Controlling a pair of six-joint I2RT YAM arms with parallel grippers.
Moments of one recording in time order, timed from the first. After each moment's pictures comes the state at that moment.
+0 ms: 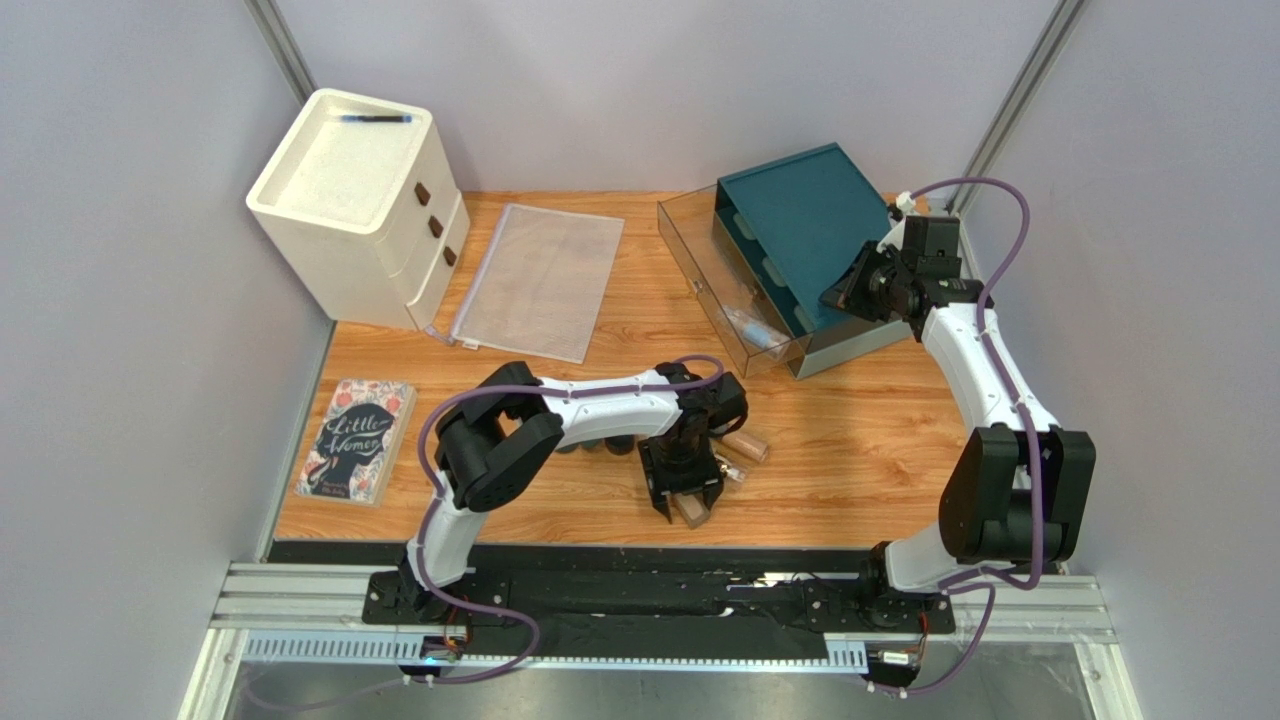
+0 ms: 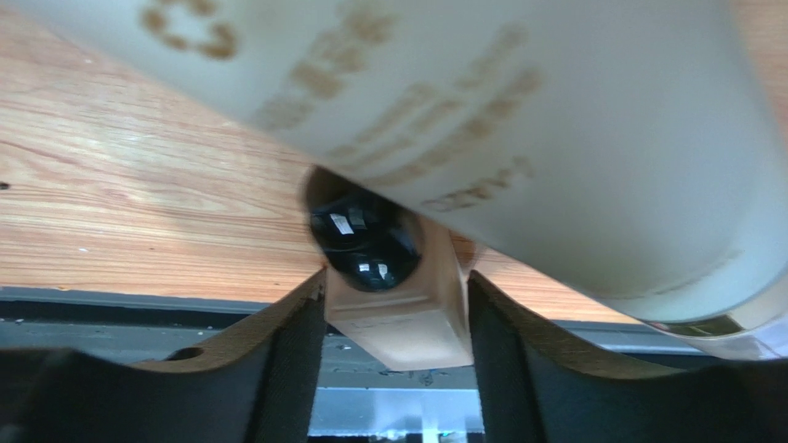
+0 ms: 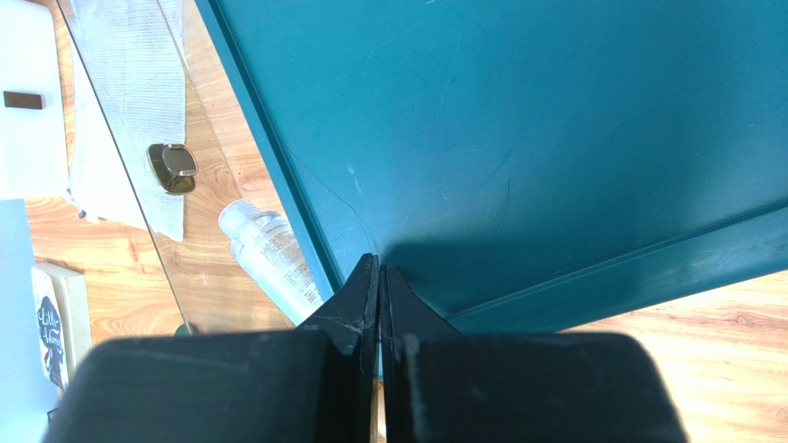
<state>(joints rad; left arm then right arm) -1.06 2.06 1.46 -0.94 0.14 -1.29 -0.04 1.50 1.21 -0.47 -0.33 0.39</state>
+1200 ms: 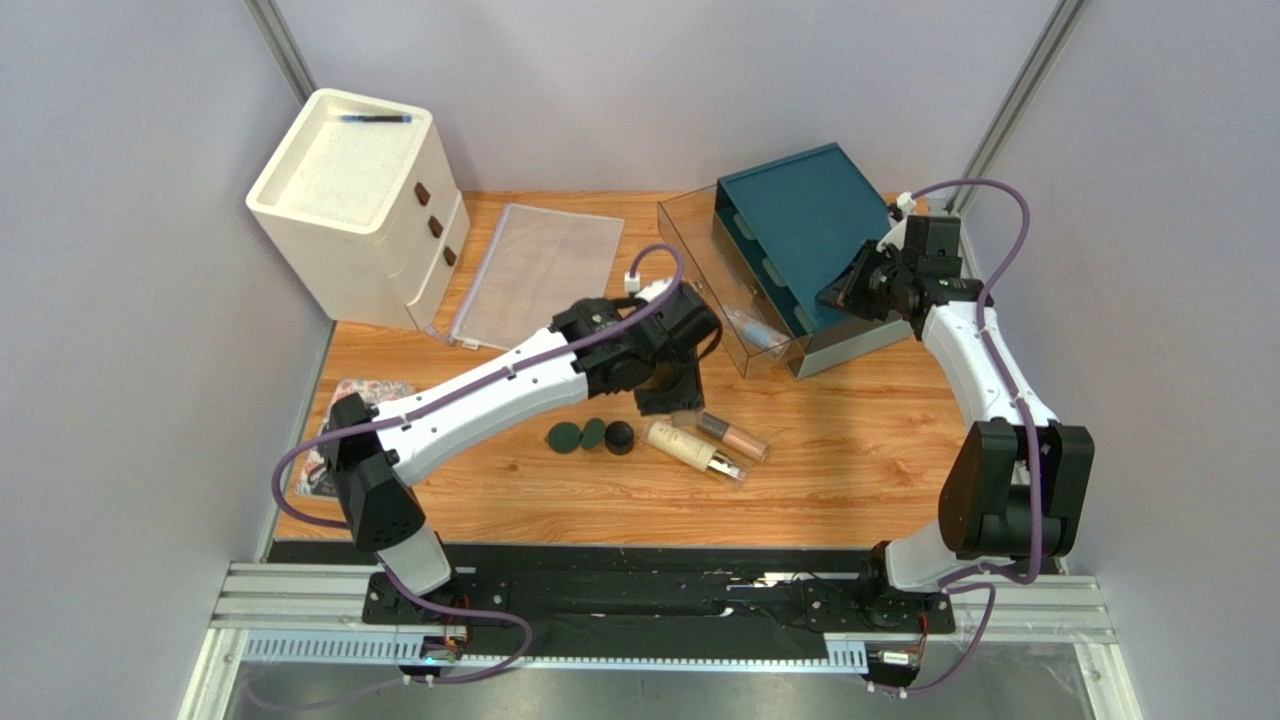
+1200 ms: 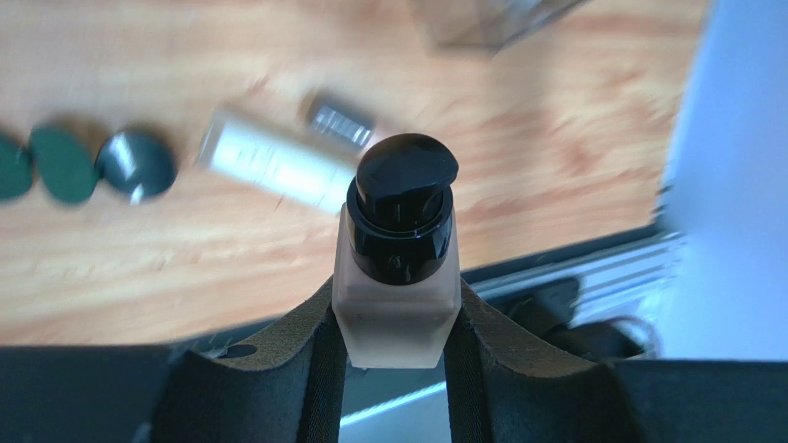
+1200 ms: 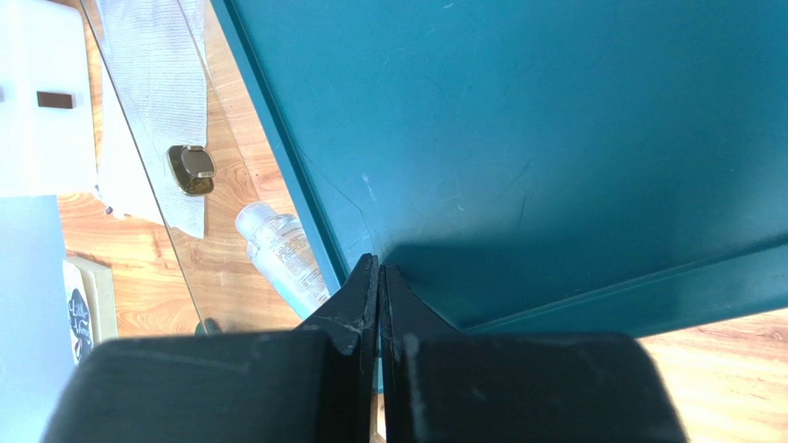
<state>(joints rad) -1.01 1.67 1.69 -1.01 -0.18 -1.03 -0.05 1.52 1.21 -0.45 -0.37 0.41</state>
